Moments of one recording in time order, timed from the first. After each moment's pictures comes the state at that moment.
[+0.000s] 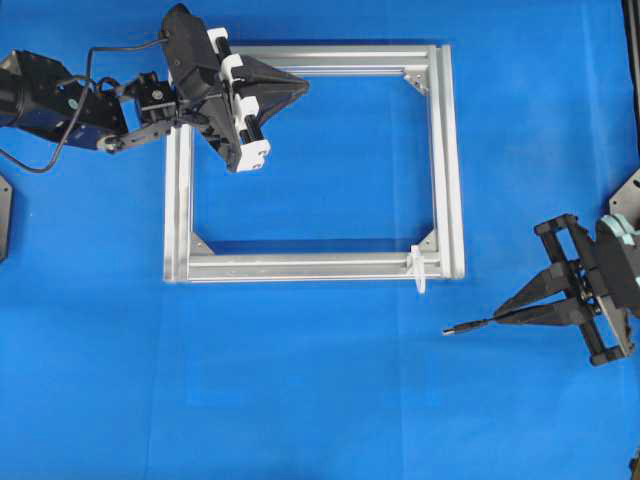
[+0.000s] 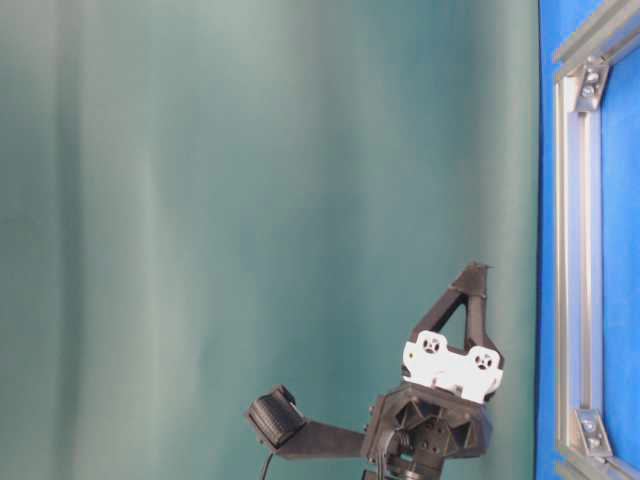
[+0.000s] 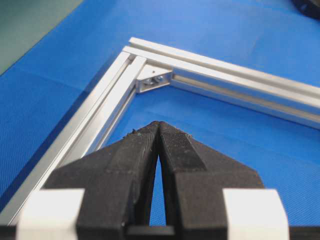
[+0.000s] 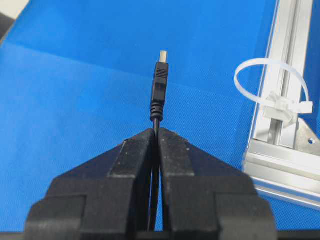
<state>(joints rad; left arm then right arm) 0.28 0.14 0.82 -0.10 -0.77 -0.01 0.43 -0.54 1.36 0.17 -0.39 0.10</state>
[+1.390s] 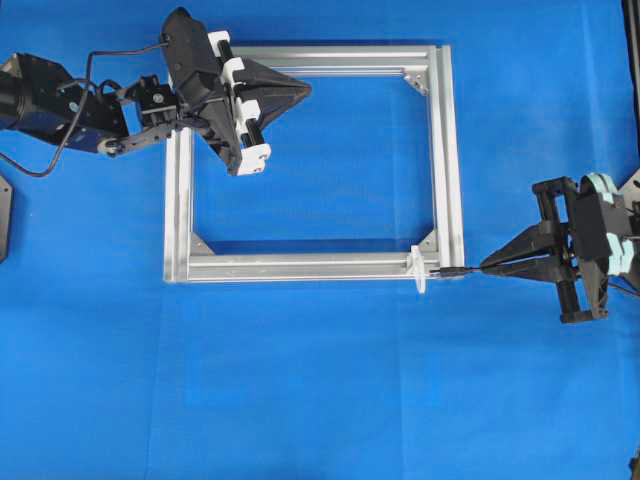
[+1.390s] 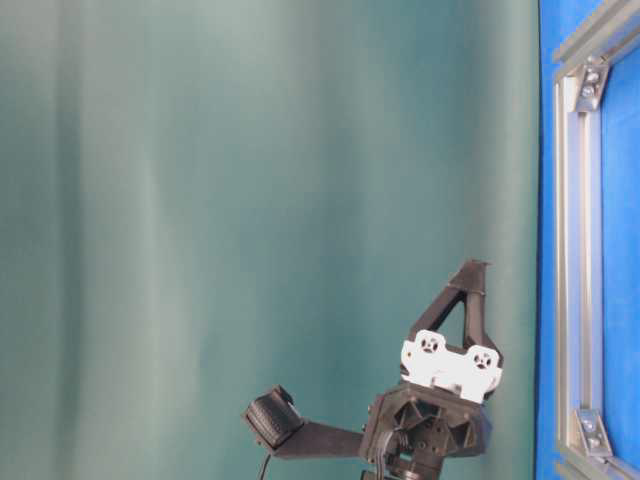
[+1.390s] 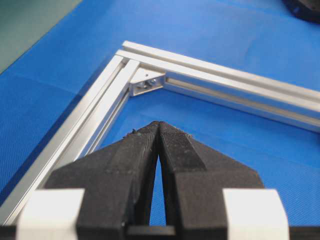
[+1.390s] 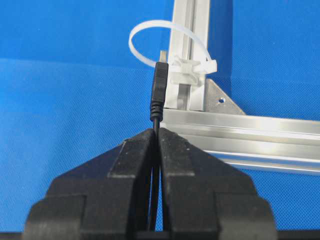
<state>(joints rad) 0.26 0.14 0.82 -0.10 -0.78 -0.01 0.23 -0.49 1.38 0.17 -0.41 0.10</state>
